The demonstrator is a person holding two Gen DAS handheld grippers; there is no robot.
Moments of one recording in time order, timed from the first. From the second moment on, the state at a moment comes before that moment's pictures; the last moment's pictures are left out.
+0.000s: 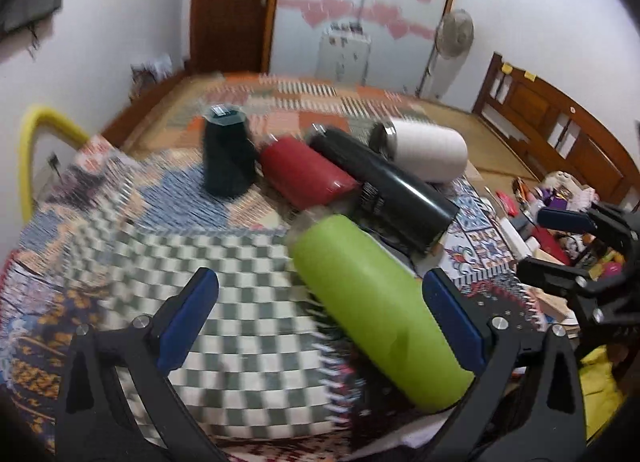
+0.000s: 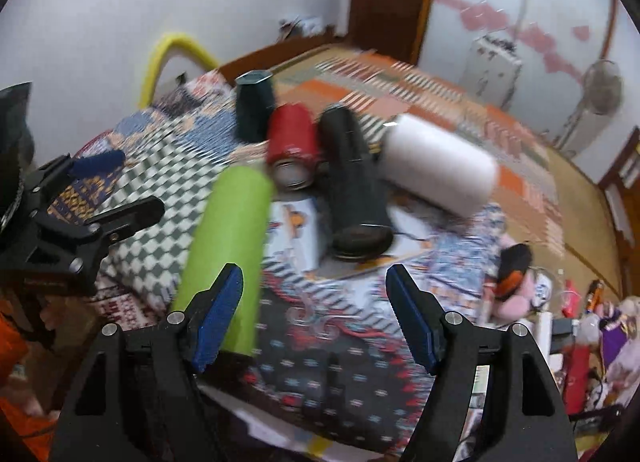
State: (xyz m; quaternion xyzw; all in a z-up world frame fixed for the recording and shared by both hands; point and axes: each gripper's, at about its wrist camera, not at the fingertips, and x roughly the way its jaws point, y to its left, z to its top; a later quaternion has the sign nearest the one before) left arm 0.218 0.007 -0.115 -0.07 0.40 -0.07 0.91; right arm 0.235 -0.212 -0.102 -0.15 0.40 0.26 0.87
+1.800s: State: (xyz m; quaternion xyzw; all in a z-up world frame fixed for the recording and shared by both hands) left arm 0.195 -0.022 -0.049 -0.03 0.36 -0.13 0.92; right arm 0.230 -0.259 -0.089 -0.08 0.30 0.24 0.92
